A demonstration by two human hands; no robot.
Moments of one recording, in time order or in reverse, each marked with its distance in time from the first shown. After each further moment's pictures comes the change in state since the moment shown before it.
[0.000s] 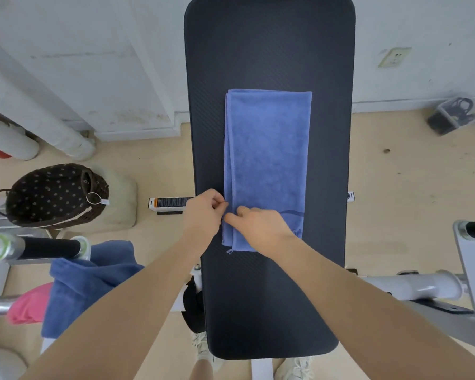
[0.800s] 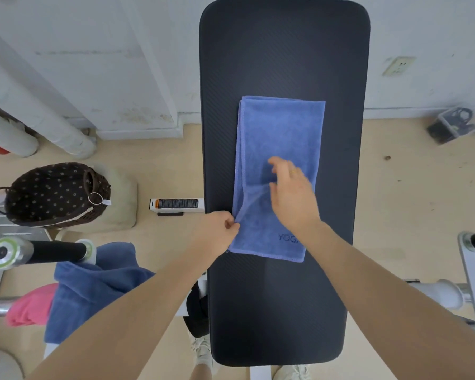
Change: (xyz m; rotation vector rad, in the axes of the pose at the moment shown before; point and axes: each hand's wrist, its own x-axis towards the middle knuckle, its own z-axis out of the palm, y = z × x) left_hand -0.013 -0.009 -0.006 0.230 -0.239 0.014; right_hand 0.013 0.035 -0.031 0.385 0.512 0.408
